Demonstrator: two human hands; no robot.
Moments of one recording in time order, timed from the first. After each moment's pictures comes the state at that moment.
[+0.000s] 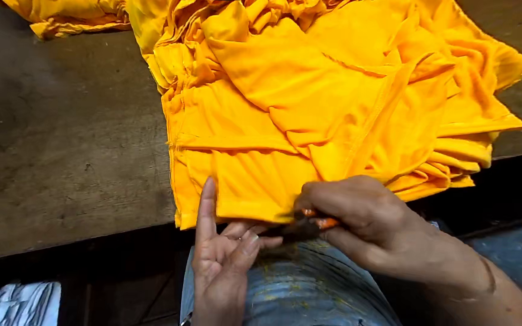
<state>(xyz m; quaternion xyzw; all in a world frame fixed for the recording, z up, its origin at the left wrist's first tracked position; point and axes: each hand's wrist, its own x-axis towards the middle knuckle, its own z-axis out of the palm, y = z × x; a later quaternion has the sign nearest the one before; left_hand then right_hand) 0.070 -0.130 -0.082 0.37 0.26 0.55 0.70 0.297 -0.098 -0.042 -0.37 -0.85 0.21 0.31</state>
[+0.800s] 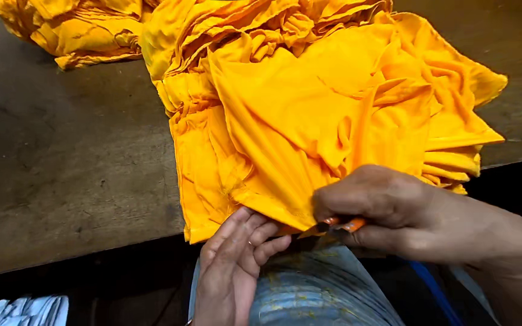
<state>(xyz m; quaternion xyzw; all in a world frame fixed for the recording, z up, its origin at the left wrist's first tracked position) 0.069 -0.118 -0.064 0.25 0.21 0.53 0.78 0.320 -0.075 -0.006 -0.29 -0.86 0.33 0.25</state>
